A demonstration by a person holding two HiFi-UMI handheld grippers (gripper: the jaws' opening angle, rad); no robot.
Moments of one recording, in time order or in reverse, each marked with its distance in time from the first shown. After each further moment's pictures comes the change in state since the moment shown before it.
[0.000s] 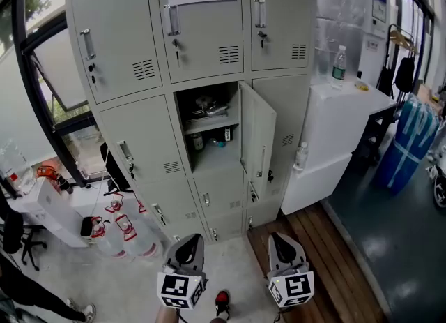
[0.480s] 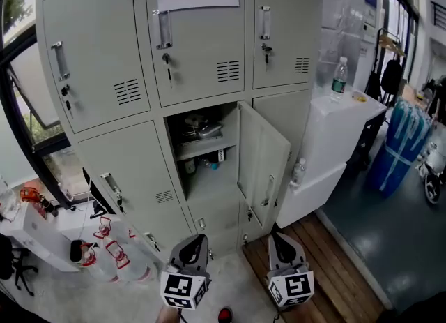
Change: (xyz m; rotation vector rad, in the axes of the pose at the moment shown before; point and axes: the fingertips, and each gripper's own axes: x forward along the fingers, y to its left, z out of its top) left arm 0.109 0.061 0.022 0.006 -0.032 -0.138; right arm 0.109 -0.018 0.012 -0.021 -0.003 -0.117
